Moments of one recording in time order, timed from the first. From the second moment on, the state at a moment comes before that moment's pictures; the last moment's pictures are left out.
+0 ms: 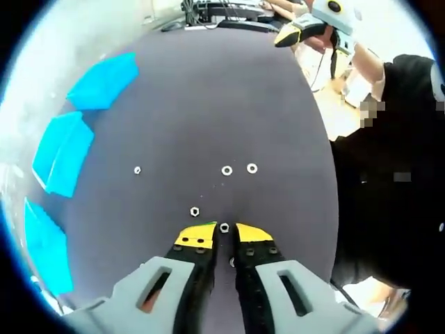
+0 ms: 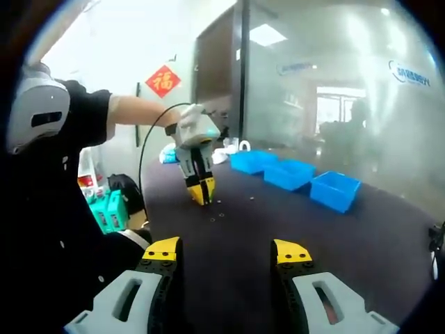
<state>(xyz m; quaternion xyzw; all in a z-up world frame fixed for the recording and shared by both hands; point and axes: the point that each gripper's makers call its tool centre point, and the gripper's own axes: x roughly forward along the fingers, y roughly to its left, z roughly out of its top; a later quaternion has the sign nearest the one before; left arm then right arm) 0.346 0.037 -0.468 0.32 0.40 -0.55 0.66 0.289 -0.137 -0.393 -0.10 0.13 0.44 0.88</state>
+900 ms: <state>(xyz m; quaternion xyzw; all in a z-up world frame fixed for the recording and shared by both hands) 0.359 0.037 -0.417 0.27 0.30 -0.53 0.74 0.285 -0.132 -0.390 -0.12 0.13 0.45 0.88</state>
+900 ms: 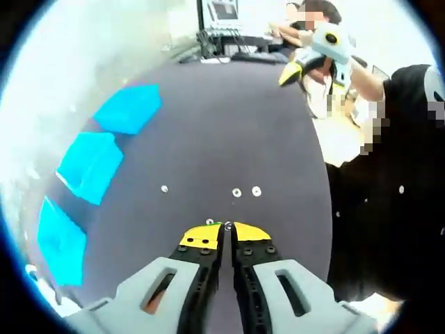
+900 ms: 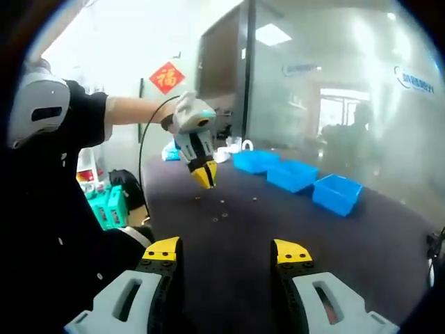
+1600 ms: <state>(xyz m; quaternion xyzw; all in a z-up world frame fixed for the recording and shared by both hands) 0.420 0.072 -0.323 0.13 0.07 -0.34 0.93 0.298 -0.136 -0.366 -0.09 0.09 0.43 0.89</state>
